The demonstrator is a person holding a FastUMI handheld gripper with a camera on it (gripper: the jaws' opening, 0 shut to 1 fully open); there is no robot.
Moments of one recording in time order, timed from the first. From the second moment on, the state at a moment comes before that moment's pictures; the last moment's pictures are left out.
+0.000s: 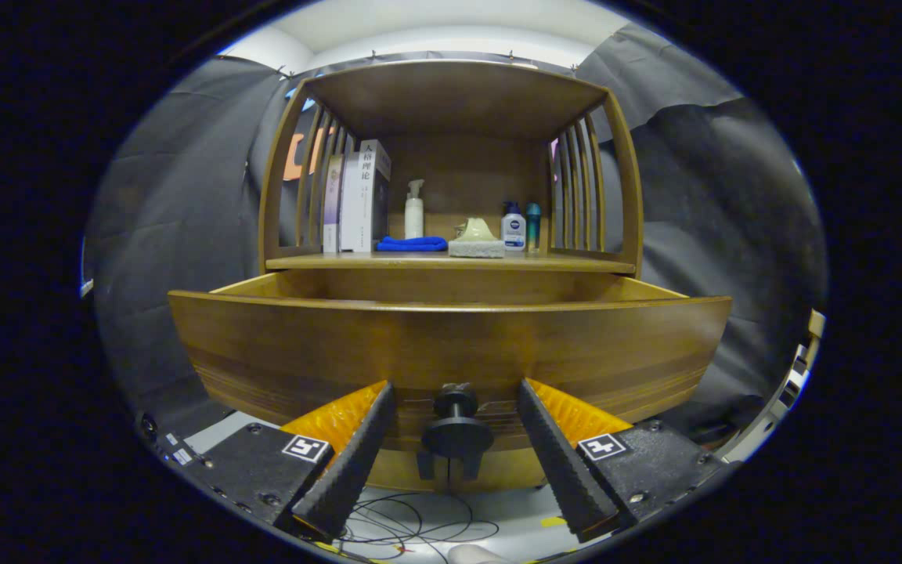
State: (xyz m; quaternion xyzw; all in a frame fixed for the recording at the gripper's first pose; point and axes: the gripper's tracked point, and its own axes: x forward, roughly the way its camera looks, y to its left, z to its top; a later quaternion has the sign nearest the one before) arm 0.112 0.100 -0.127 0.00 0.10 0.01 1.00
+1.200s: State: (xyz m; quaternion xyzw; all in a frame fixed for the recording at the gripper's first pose) arm 0.253 0.105 -0.117 -0.03 0.08 0.01 1.00
